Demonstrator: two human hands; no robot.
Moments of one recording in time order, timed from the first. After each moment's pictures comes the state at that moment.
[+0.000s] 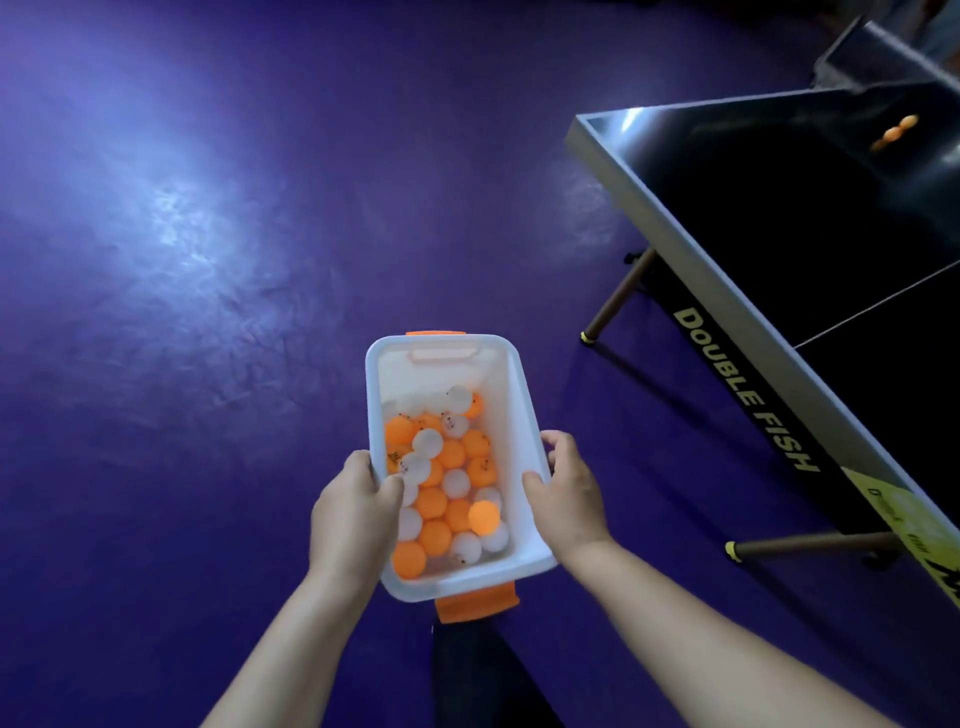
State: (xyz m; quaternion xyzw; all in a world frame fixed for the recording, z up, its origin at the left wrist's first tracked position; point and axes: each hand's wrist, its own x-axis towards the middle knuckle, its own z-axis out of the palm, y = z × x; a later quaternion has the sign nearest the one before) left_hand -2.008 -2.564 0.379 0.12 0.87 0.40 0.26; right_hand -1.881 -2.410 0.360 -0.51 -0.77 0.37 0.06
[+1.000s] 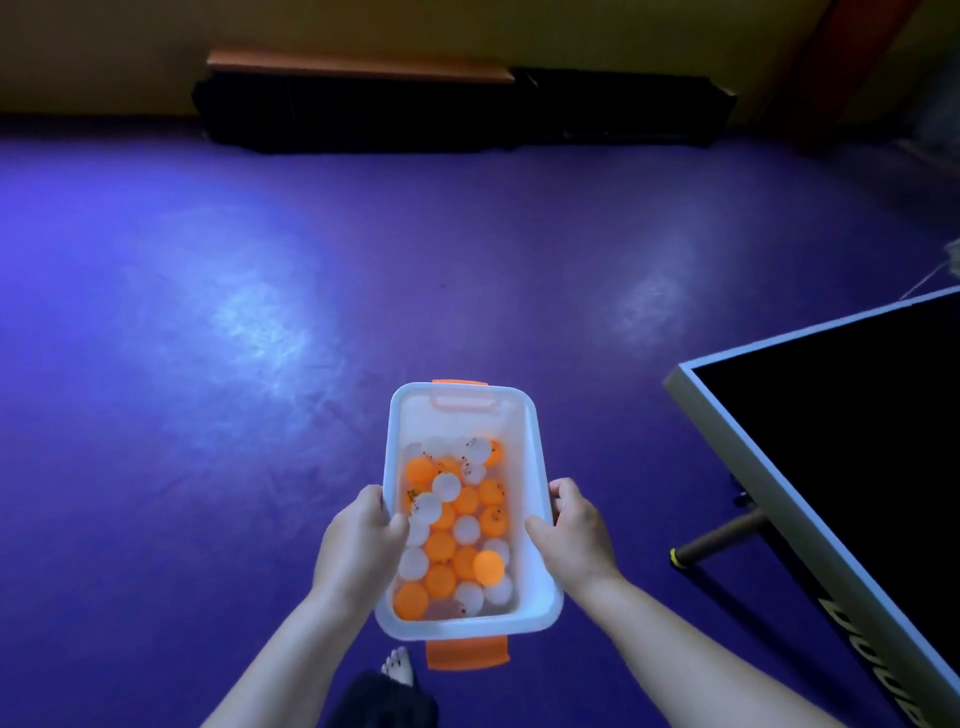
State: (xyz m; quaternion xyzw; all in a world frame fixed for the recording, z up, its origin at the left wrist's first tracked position) left_hand -2.456 -2.265 0.428 0.12 0.91 0.36 0.19; right_hand -2.327 -2.094 0.417 -0.46 -0.79 0.40 0.04
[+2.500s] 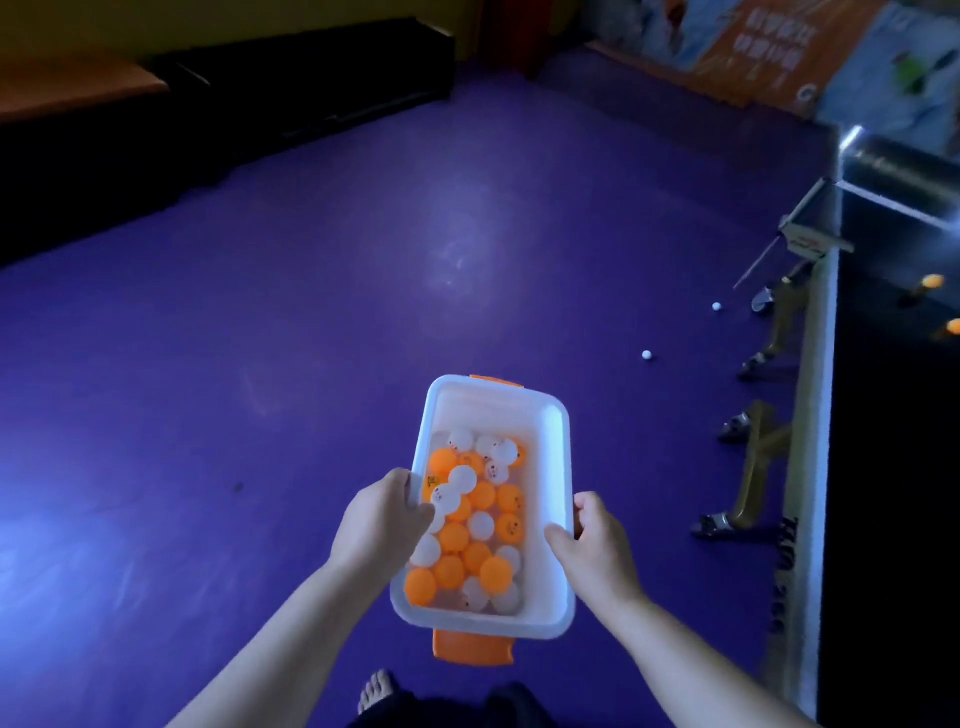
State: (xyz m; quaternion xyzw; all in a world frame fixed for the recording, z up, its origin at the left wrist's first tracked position) left_hand -2.995 -1.477 0.438 0.46 0.80 0.20 0.32; right_hand -2.771 -1.448 0.416 -0.70 -0.58 0.37 0.17
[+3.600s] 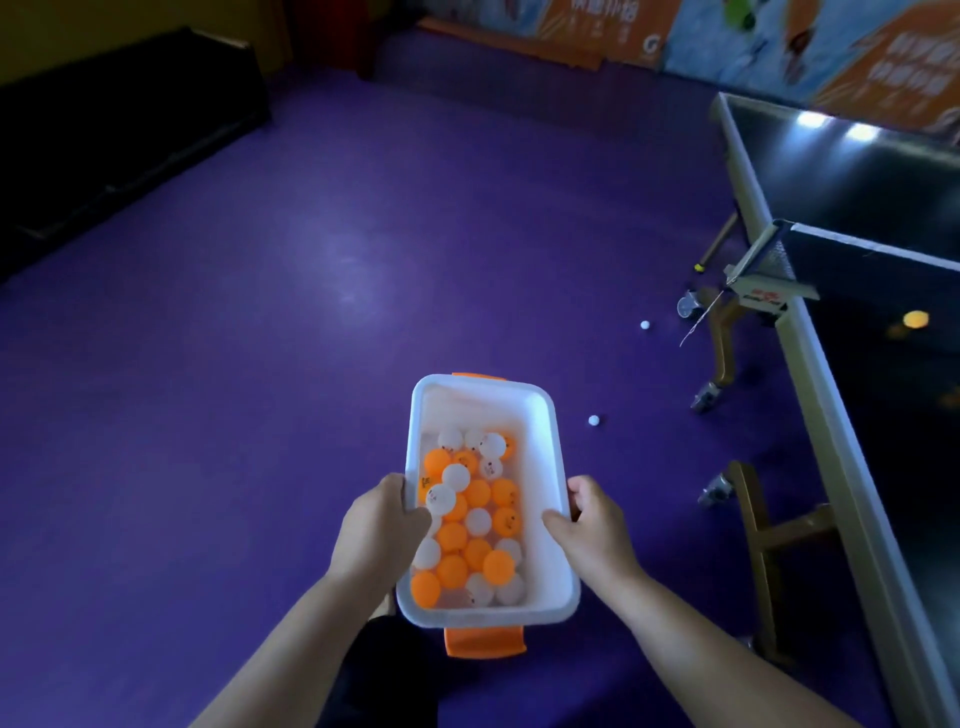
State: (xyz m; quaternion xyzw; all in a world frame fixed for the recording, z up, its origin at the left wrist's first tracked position) left_hand -2.961 -0.815 0.426 0.57 0.72 0.16 0.36; right_hand -2.737 -0.839 0.401 -0.77 -0.47 0.35 0.26
